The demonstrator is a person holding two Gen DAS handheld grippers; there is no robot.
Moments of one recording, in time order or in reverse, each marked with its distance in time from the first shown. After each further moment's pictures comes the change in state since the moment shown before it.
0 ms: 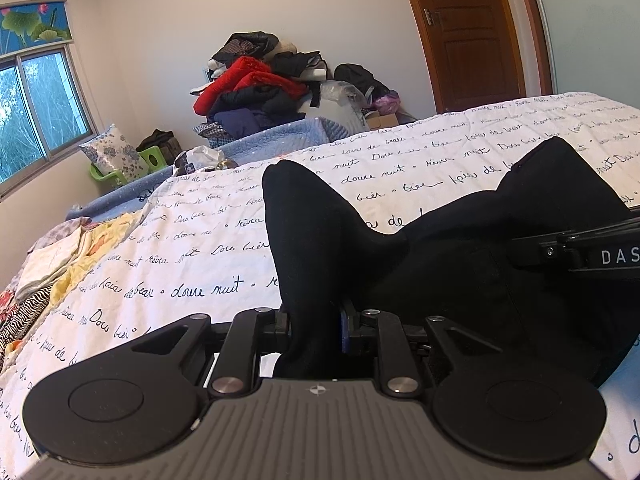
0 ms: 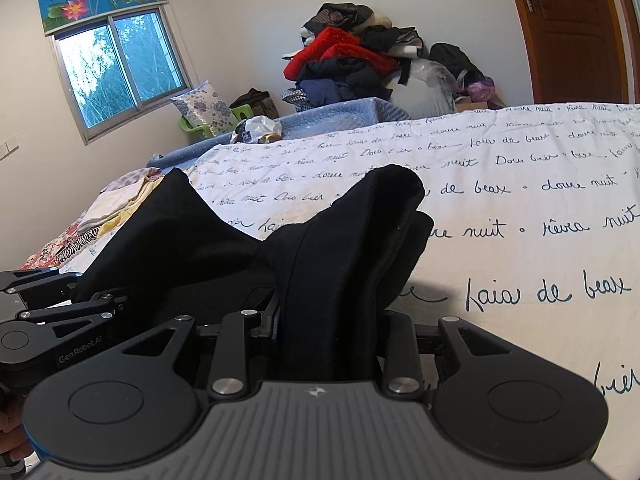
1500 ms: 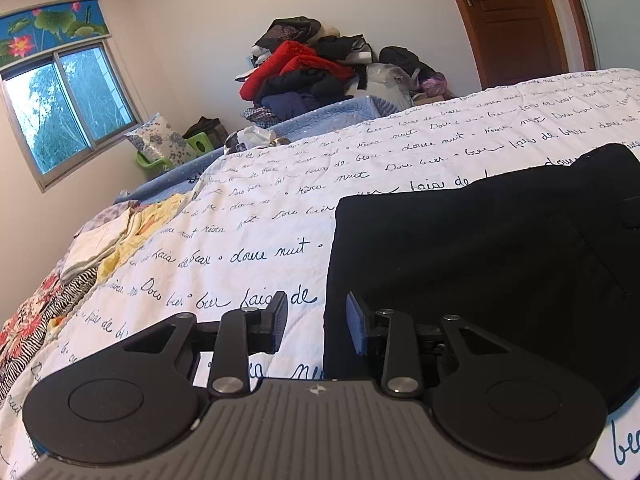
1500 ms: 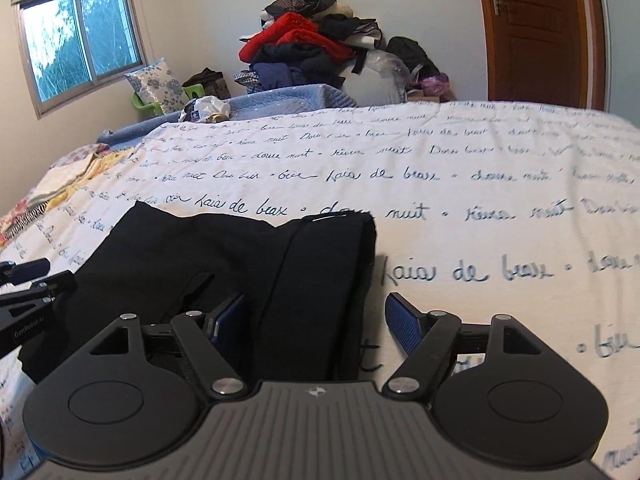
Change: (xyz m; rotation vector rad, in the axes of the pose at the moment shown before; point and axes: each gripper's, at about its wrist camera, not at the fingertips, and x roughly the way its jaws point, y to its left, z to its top) left arm 0.010 0.024 -0.024 -0.004 0.046 0.160; right arm -0.015 -0.017 -0.005 -0.053 0.047 -0.188
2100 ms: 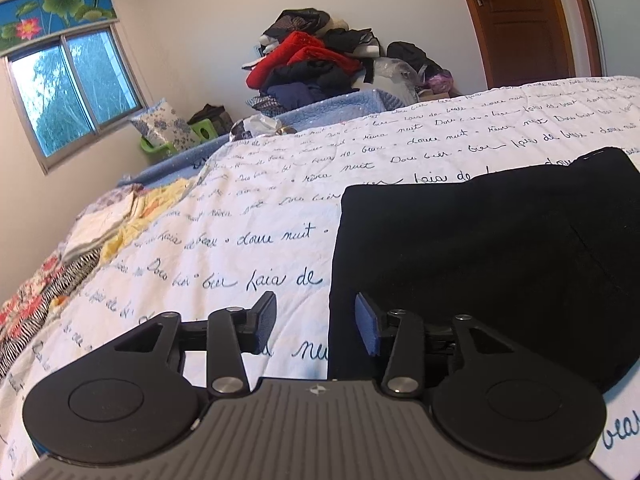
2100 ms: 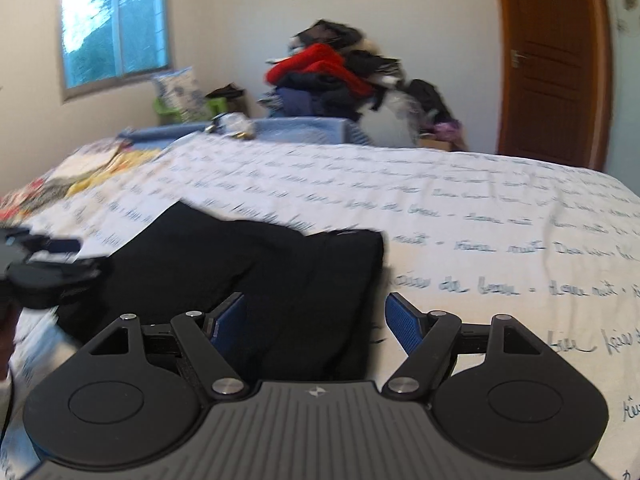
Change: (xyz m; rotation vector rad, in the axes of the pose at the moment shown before) left arm -0.012 0.009 -0.006 -0.045 0.036 -0.007; right arm -0.055 0.028 -0.020 -0.146 -0.079 0.017
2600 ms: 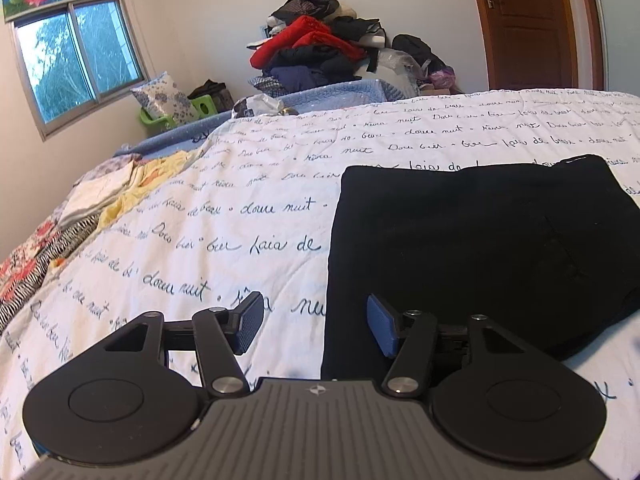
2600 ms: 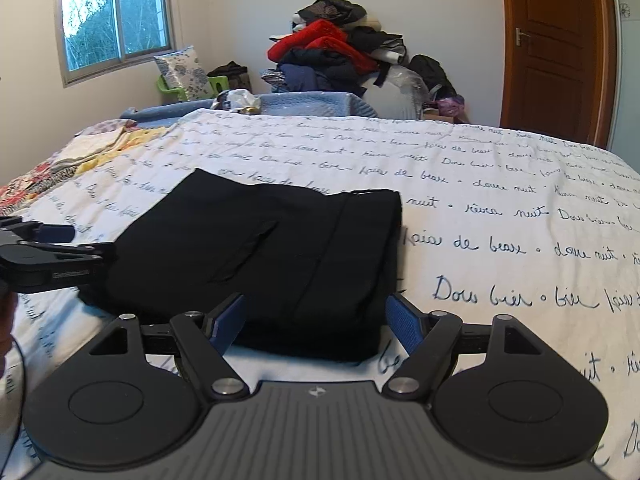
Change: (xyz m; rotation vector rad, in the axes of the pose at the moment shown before) left arm -0.031 0.010 -0.012 -0.073 0.050 -0.034; right arm -0.017 0.015 -0.014 0.036 0.064 0.000
